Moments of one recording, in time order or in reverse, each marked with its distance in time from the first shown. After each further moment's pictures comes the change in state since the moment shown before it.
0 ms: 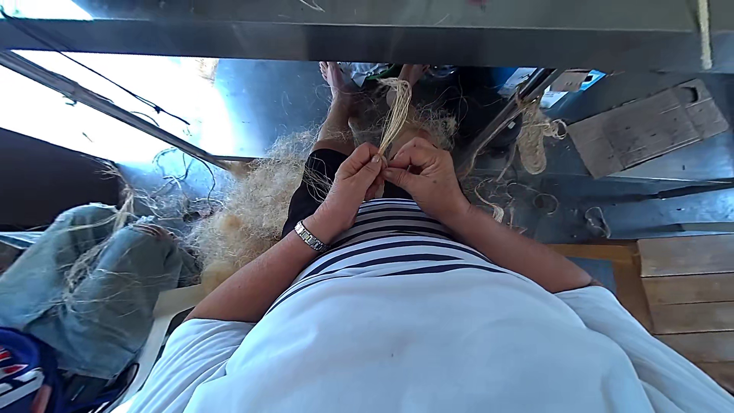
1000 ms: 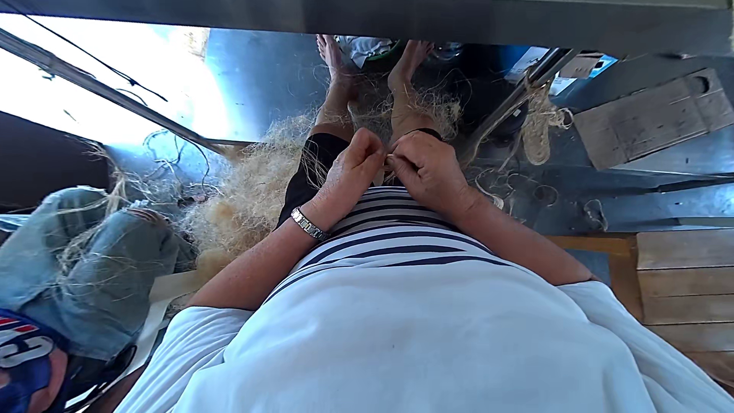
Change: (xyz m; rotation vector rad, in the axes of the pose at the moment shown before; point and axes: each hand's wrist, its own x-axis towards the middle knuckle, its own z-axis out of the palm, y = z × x) left_hand 0.002 -0.007 -0.012 0.577 0.011 -0.004; right_hand -0.002 0.006 -0.009 -0.568 -0.140 -0.350
